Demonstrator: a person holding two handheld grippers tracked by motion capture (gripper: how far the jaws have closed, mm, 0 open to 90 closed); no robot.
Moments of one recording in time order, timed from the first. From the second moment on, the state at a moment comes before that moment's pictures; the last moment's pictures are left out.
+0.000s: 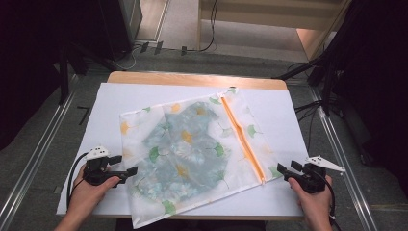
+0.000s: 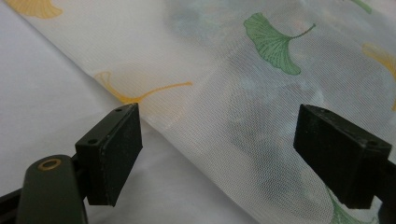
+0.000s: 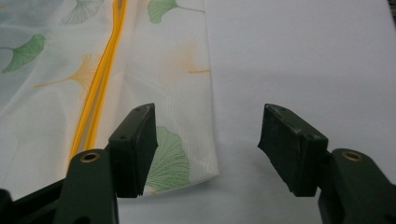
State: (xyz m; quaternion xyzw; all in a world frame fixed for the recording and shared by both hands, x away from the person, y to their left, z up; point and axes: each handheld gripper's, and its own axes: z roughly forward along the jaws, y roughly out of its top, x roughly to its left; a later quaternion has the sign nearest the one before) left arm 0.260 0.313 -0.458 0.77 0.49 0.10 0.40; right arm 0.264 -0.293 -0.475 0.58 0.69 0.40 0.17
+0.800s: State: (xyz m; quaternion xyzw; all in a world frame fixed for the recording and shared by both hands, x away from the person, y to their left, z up) left arm 0.262 0.301 -0.461 0.78 0.47 0.07 0.40; right arm 0.262 -0.278 -0.483 0.56 0.72 0.39 0.12
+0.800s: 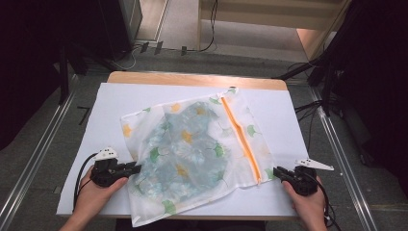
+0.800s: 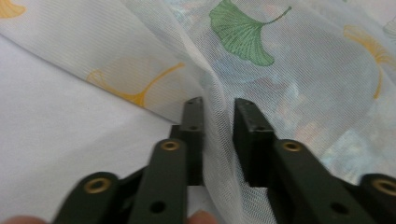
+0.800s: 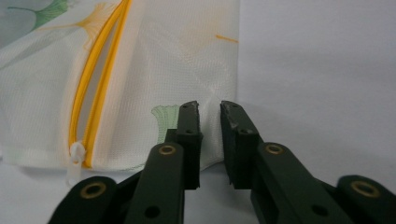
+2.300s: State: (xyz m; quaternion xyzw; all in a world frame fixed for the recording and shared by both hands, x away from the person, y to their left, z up) left arm 0.312 0.320 -0.459 0.75 0.53 0.13 0.38; right arm 0.208 -0.248 -0.477 0.49 0.78 0.39 0.09
